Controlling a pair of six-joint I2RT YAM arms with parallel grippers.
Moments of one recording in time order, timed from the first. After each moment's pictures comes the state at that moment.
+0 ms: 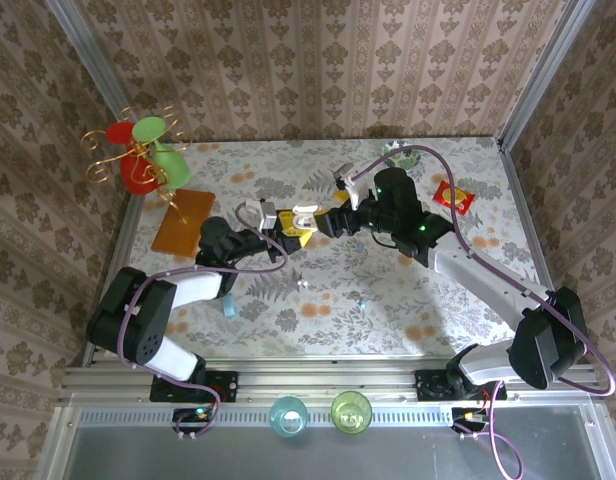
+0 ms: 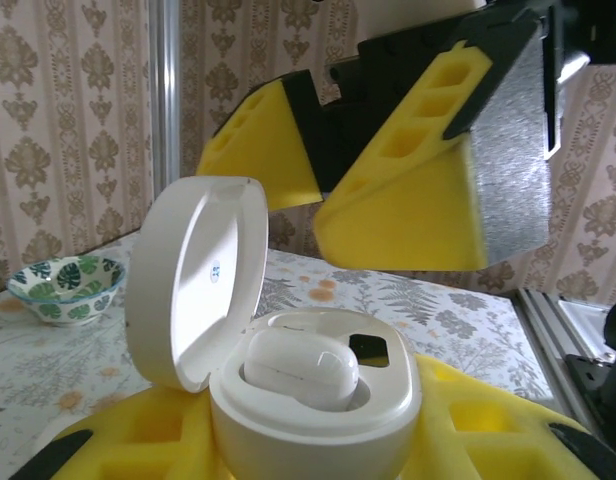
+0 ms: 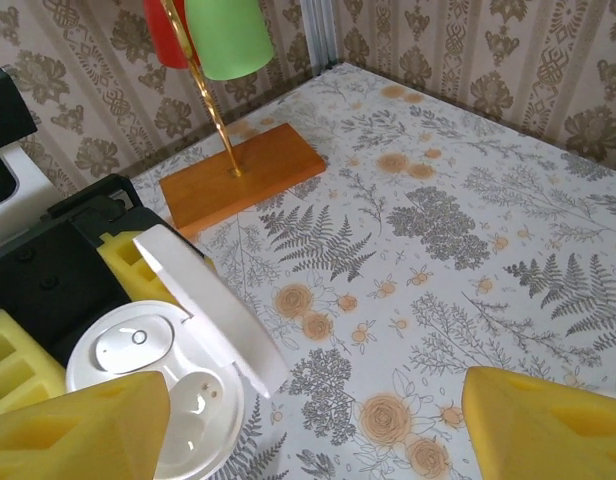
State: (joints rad) left arm -0.46 1.51 0.55 1.16 0.92 -0.25; right arm 0.54 1.37 1.10 -0.12 -0.33 0.01
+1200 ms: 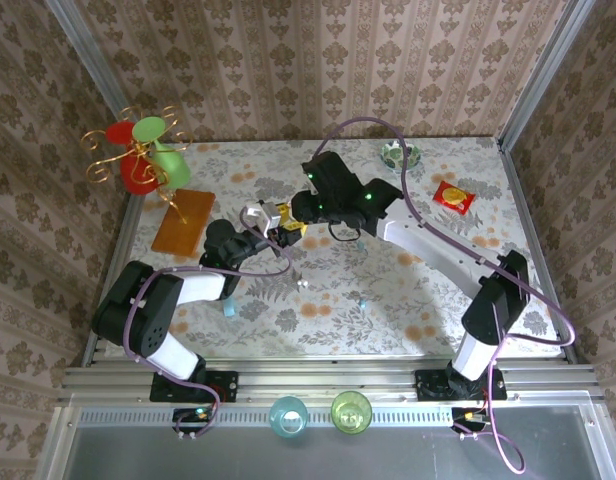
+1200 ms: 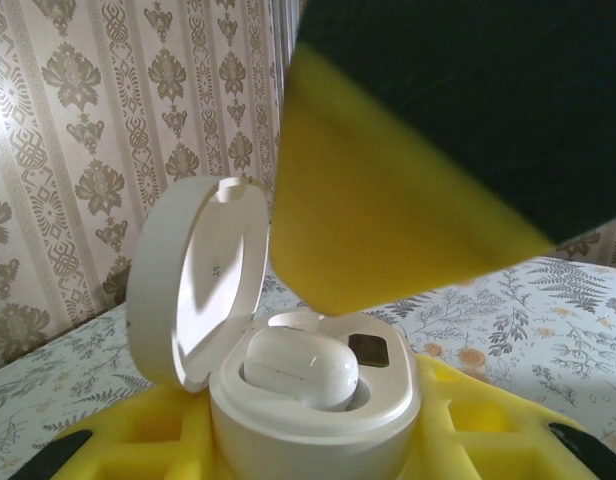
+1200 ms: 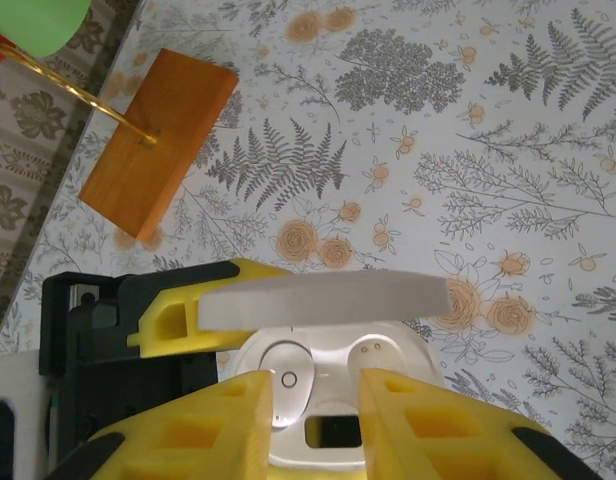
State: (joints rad) left arm -0.47 1.56 0.52 1.16 0.67 -0.02; right arm 0.76 1.73 1.69 -0.73 0.05 0.55
